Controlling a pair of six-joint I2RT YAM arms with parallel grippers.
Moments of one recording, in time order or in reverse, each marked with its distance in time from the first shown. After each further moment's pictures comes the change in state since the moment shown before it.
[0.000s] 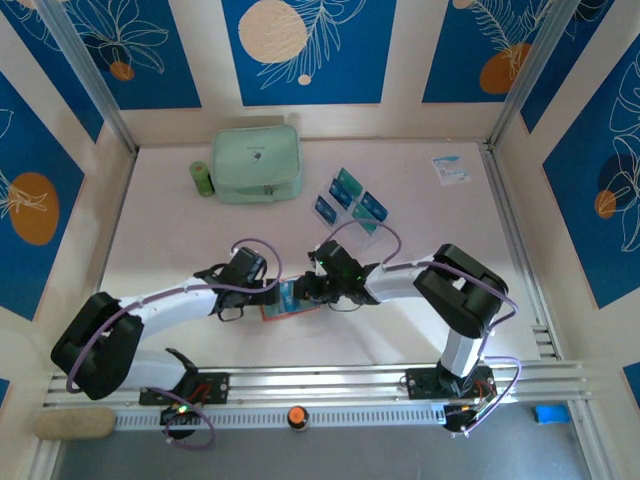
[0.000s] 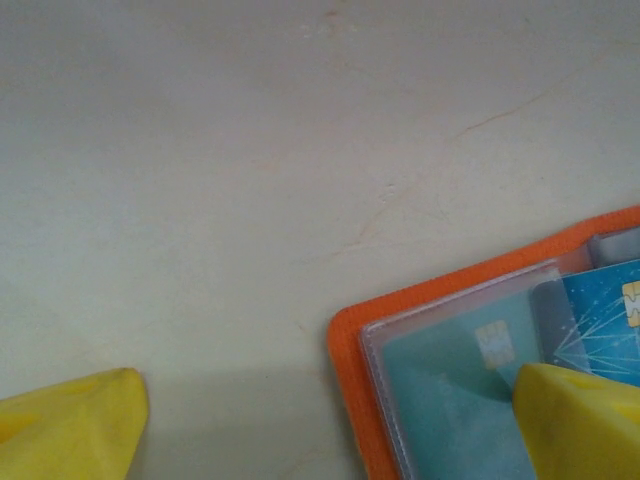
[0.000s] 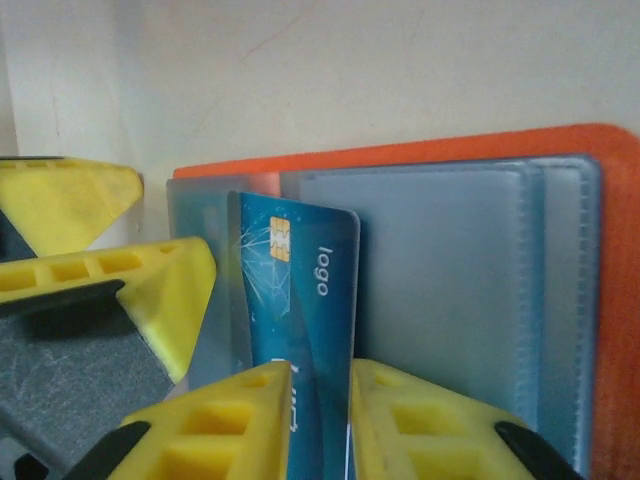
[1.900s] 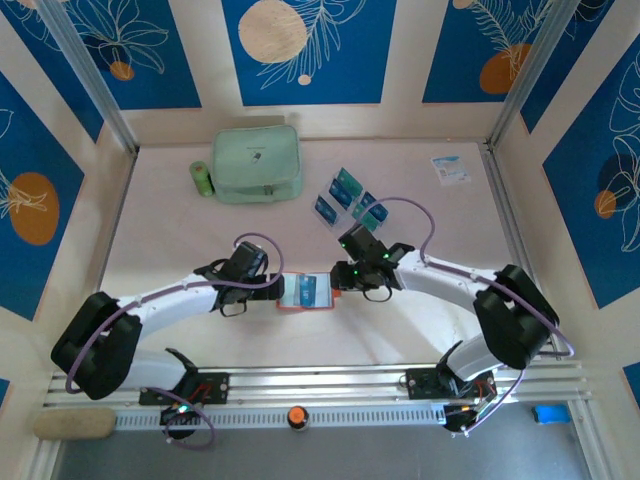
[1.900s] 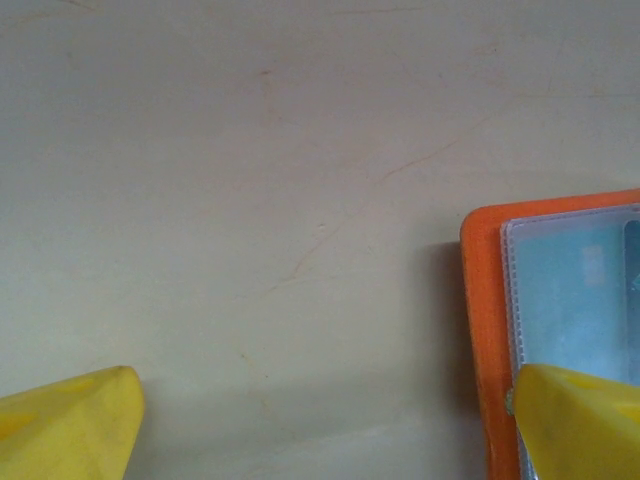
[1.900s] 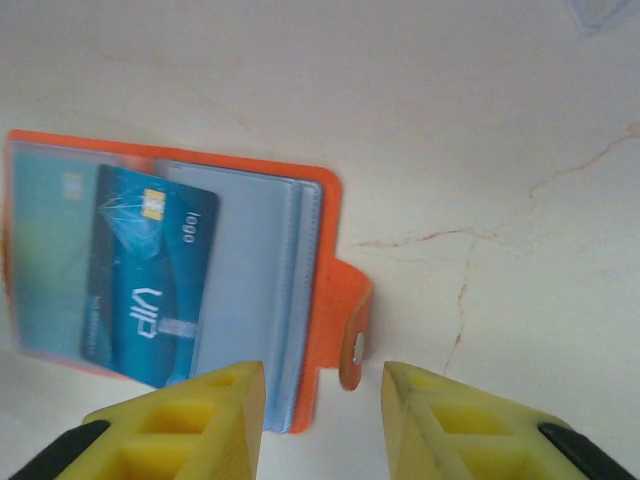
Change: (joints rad) left arm 0.000 0.001 0.040 0.005 0.042 0.000; right arm -0.116 -0.293 0.075 -0.630 0.271 -0.270
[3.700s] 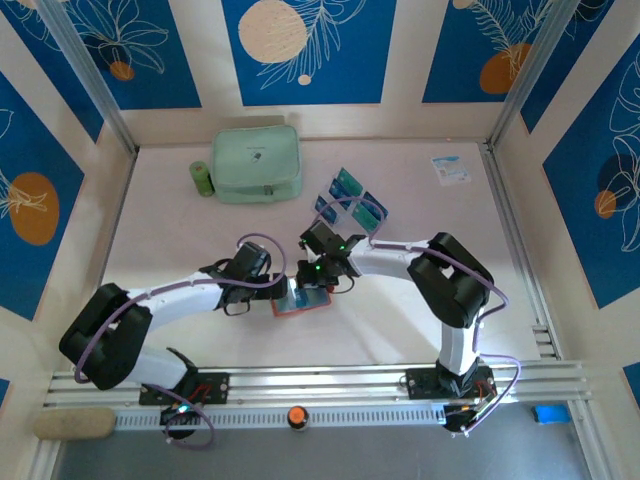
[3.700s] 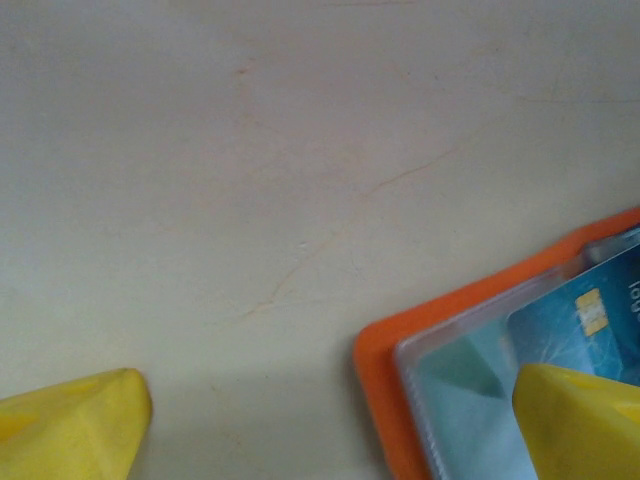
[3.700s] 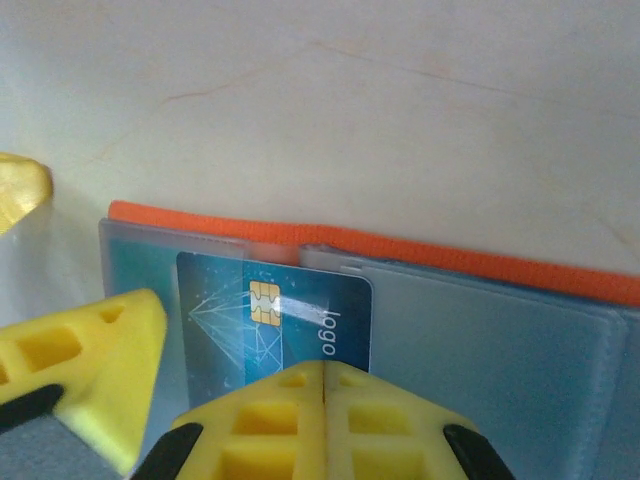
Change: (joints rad) left arm 0.000 0.061 -0.002 0.064 0.014 -0.015; right arm 0.089 0.397 0.256 0.128 -0.203 0.011
